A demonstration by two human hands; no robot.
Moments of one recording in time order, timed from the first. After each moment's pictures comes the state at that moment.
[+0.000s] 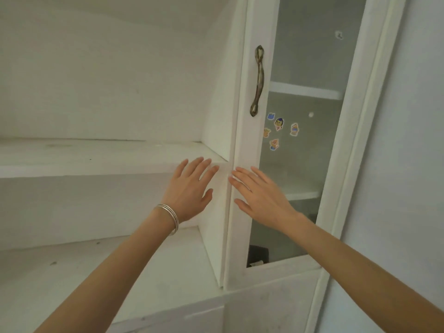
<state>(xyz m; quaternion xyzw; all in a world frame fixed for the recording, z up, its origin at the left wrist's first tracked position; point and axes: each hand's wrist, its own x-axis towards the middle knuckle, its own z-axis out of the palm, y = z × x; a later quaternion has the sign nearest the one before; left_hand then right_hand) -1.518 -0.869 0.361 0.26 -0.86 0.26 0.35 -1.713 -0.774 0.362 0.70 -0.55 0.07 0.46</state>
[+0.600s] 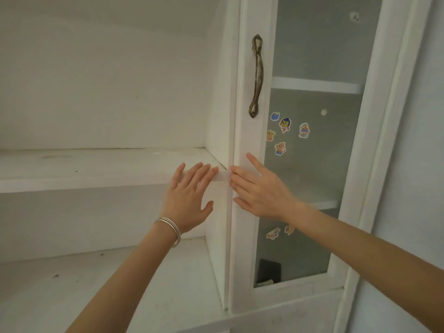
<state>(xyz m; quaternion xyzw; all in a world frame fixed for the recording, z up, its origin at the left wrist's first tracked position) -1.547 -0.910 0.345 0.30 -0.83 0.30 0.35 -1.755 -0.832 0.383 0.69 -0.35 0.05 0.63</state>
